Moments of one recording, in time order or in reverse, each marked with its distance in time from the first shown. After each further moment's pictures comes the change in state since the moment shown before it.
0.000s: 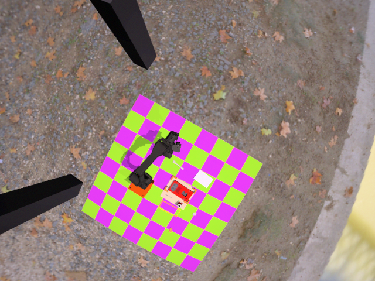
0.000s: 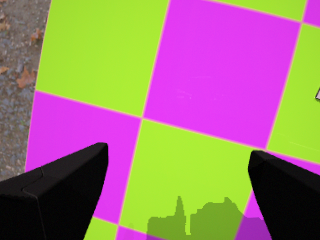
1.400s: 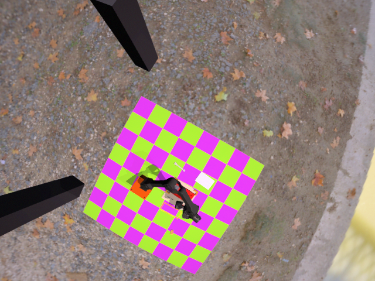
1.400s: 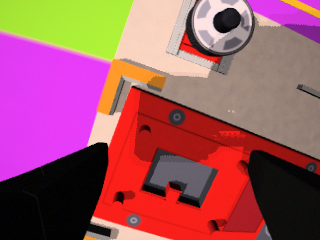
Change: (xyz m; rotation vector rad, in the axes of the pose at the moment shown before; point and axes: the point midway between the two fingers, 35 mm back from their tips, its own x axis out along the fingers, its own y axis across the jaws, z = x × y) arm 0.082 -0.448 0.231 1.442 -0.038 -0.454
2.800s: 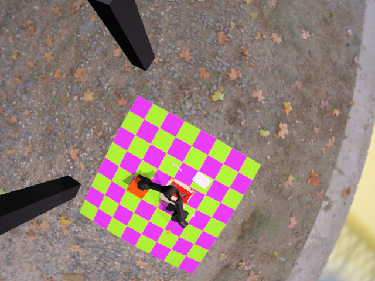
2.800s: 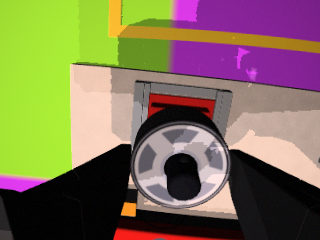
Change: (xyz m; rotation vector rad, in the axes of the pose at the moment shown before) arm 0.071 -0.028 0.063 0.242 0.139 0.056
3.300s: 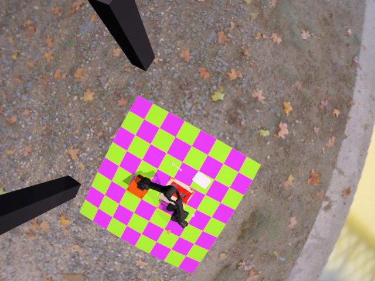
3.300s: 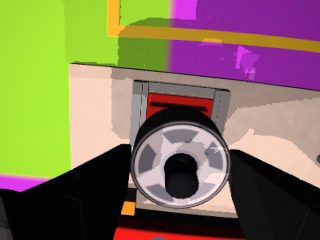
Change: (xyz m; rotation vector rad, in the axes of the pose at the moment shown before) arm -0.001 -0.001 0.000 0.001 0.001 -0.002
